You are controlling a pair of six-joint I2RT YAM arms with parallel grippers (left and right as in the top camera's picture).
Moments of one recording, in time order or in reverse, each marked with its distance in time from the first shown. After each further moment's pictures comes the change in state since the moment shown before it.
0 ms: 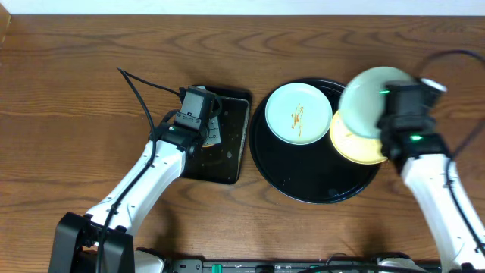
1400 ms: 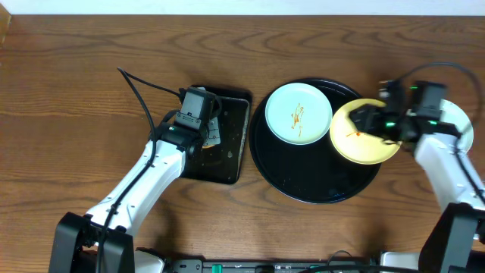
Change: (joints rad) left arm 0.000 0.000 0.000 -0.010 0.000 0.000; right arm -0.123 0.222 0.002 0.050 -1.073 -0.309
